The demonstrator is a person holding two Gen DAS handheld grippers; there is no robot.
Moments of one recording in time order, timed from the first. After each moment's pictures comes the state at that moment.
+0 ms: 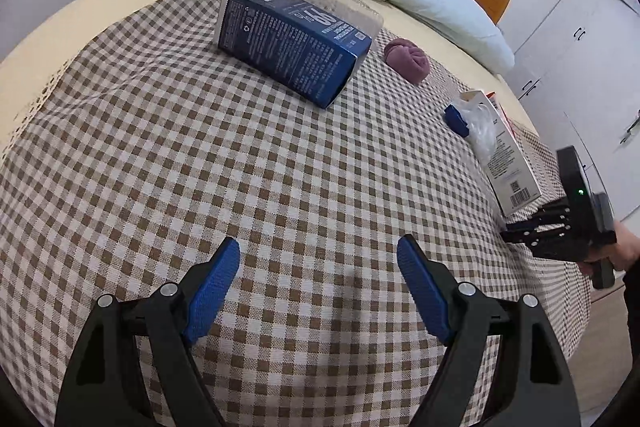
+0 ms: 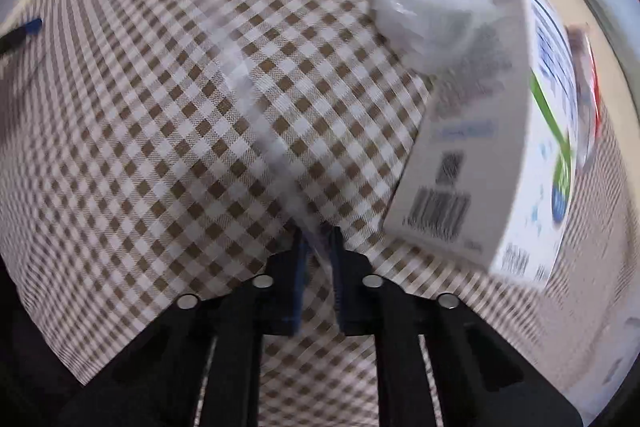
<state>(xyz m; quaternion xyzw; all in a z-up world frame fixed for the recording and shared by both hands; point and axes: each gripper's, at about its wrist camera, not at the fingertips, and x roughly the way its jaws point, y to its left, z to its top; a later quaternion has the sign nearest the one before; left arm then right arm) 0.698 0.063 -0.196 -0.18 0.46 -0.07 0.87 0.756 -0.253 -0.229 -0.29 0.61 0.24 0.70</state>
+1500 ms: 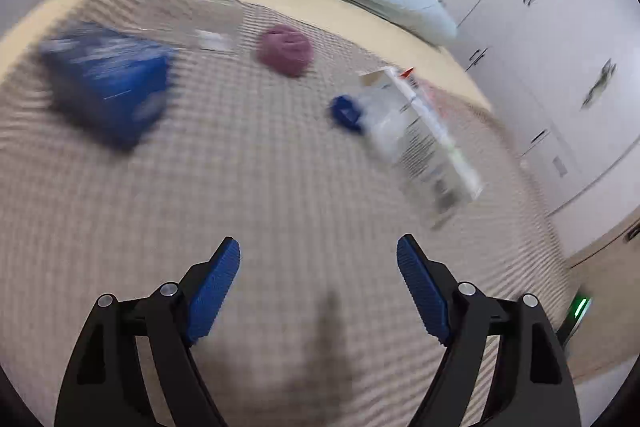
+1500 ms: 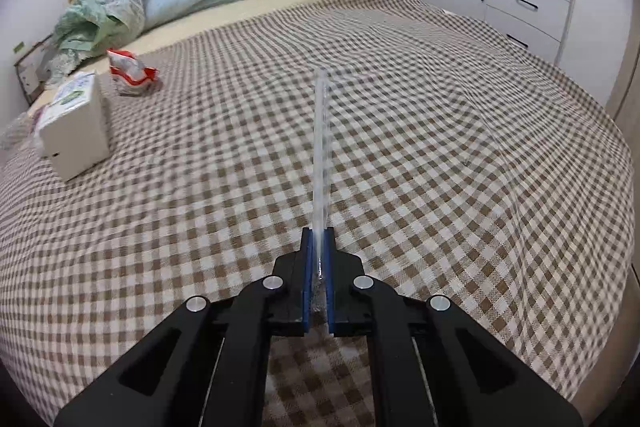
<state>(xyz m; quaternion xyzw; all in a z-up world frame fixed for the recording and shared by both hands) 0.776 -0.069 -0.175 -0.18 0.47 -0.17 0.85 0.545 -0.525 -0.233 0.10 0.38 -0.19 0.90</state>
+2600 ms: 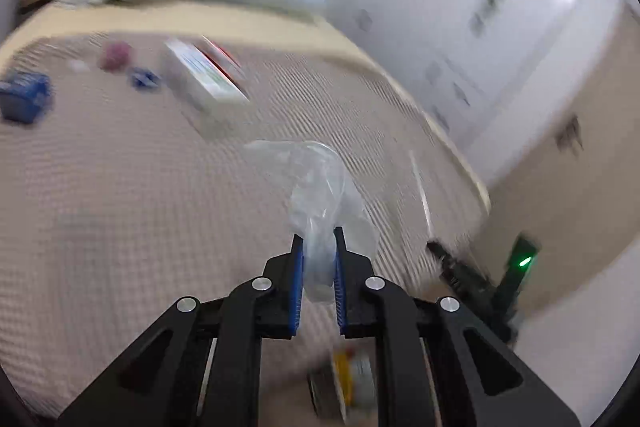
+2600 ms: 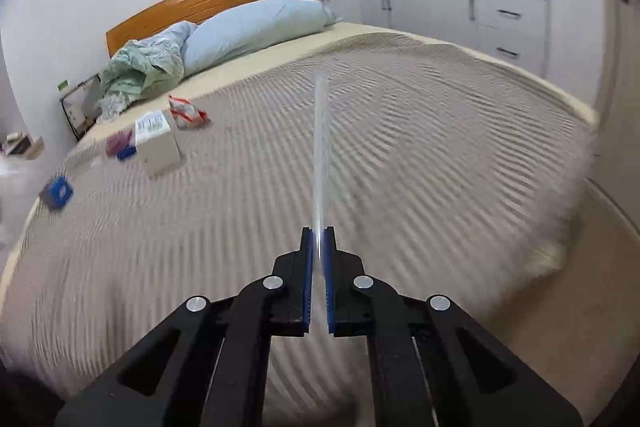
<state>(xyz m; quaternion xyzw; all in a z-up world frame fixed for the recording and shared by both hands) 0.506 -0.247 -0.085 -0.07 0.44 -0.34 0.83 0.317 -0.551 -0.163 0.13 0.32 -0.14 0.93</state>
